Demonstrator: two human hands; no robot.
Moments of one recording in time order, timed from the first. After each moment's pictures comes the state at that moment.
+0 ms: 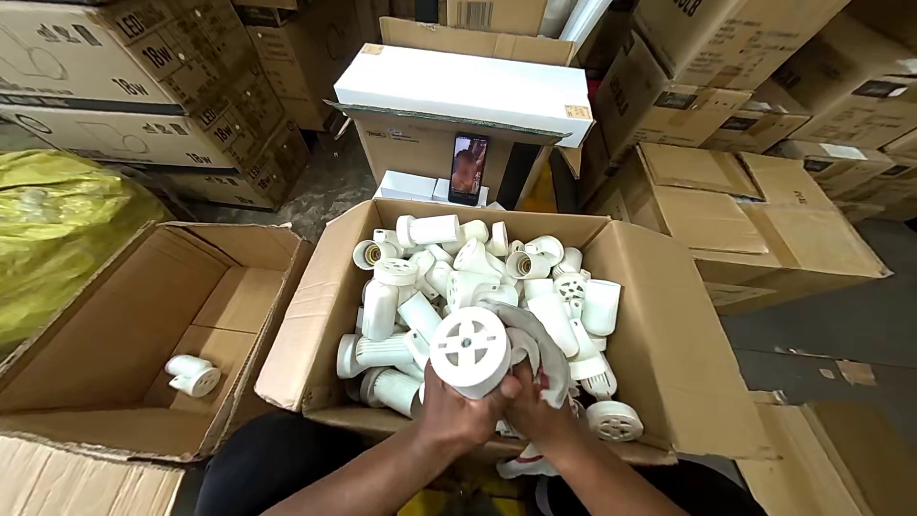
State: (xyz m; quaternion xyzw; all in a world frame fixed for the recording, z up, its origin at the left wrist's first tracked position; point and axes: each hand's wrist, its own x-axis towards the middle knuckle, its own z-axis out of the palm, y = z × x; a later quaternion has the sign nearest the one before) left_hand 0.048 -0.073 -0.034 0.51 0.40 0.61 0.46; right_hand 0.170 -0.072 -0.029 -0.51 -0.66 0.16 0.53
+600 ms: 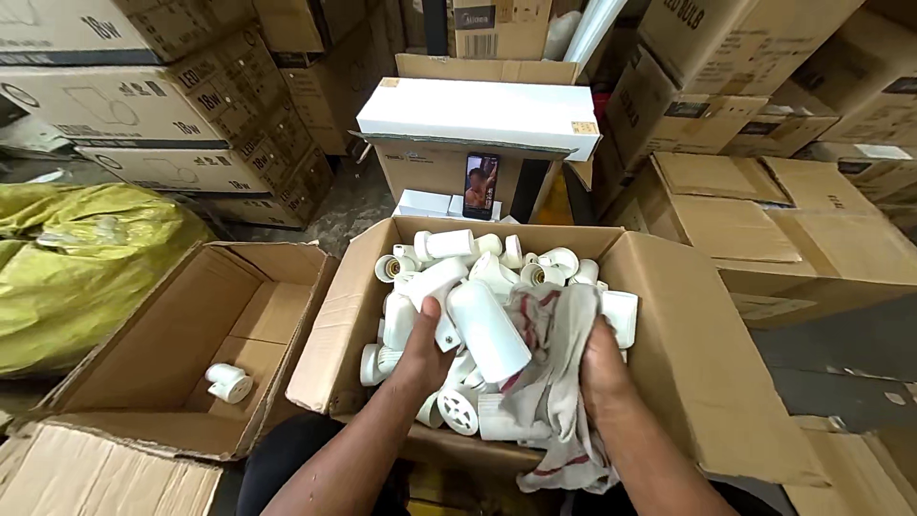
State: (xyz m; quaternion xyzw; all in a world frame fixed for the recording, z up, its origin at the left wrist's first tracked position) left_hand 0.005 -0.013 0.003 0.33 0.25 0.60 0.69; right_hand 0.194 -0.042 0.028 -0.45 -0.28 0.54 0.66
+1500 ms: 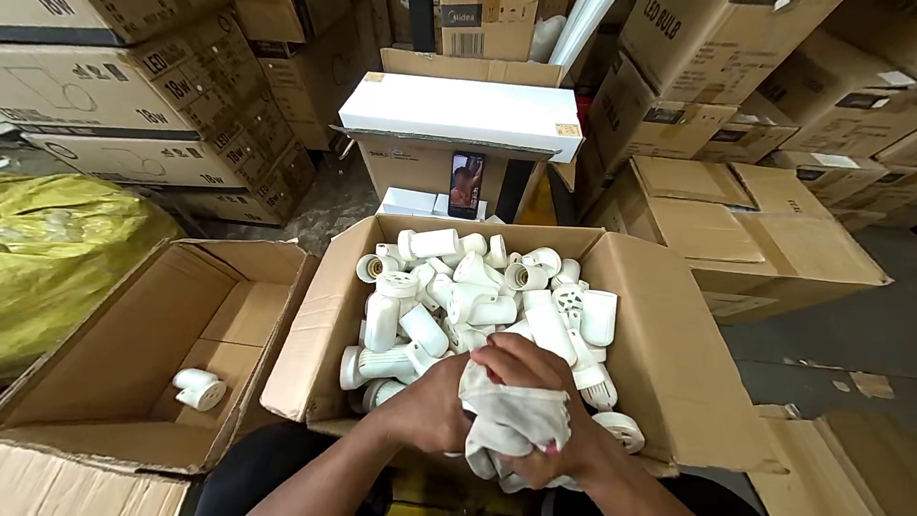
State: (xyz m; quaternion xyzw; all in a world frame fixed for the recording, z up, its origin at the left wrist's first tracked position) left_hand -0.005 -0.040 -0.002 0.75 0.23 0.29 0.56; right_hand 0.194 -0.063 0.007 -0.35 -0.81 0.15 0.45
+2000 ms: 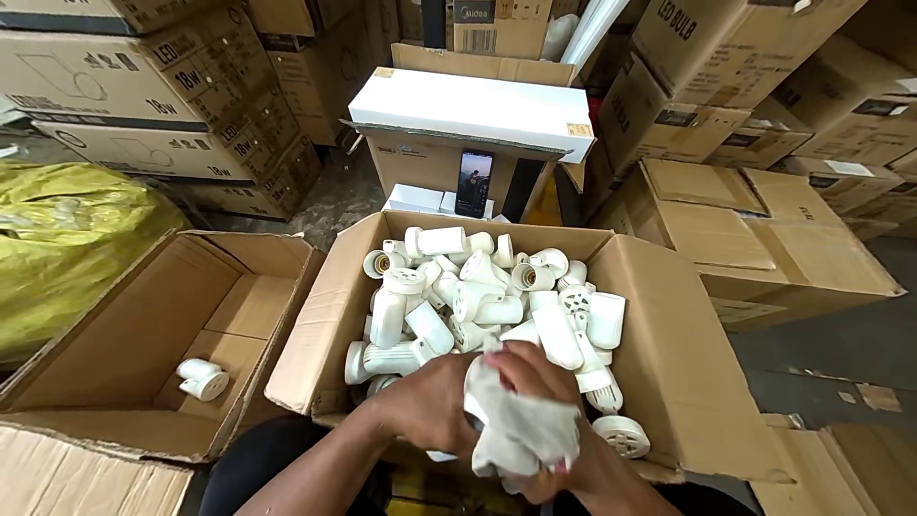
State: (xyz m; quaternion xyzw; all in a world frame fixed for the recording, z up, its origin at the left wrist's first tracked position) left_hand -0.018 -0.033 0.009 0.80 0.25 0.20 0.51; right_hand 0.187 -0.073 -0.002 -0.38 -0.79 0.11 0.47
